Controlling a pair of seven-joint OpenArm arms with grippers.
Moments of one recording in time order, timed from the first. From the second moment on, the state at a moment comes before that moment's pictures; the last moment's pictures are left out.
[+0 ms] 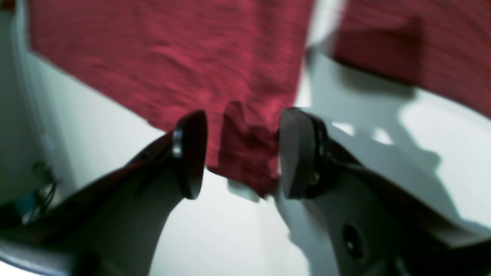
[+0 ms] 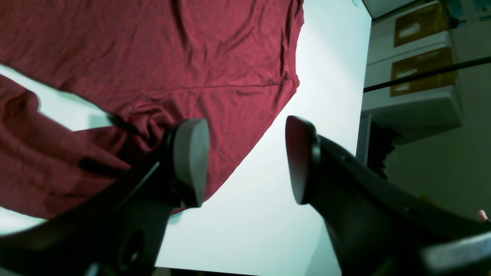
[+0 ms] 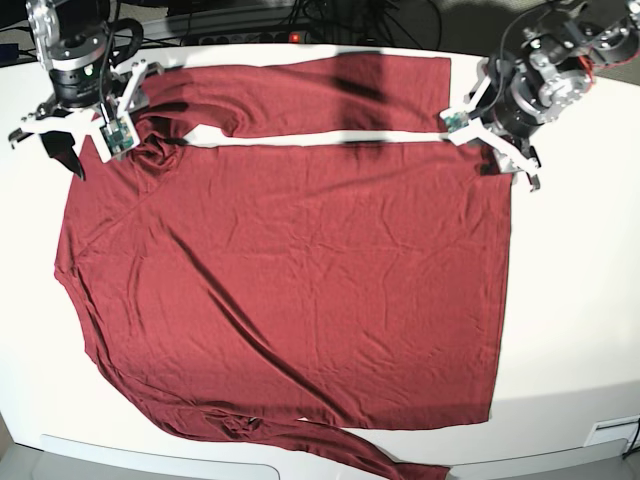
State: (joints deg) left arm 7.6 -42.3 45.0 98.9 19.5 -10.7 31.9; right arm -45.0 33.2 3.6 133.1 -16.3 -1.1 -45.9
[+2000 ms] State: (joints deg) left arm 16.6 -47.6 44.5 92.6 33.6 -3.7 32.7; right arm -45.0 33.2 3.6 133.1 -16.3 -1.1 -47.0
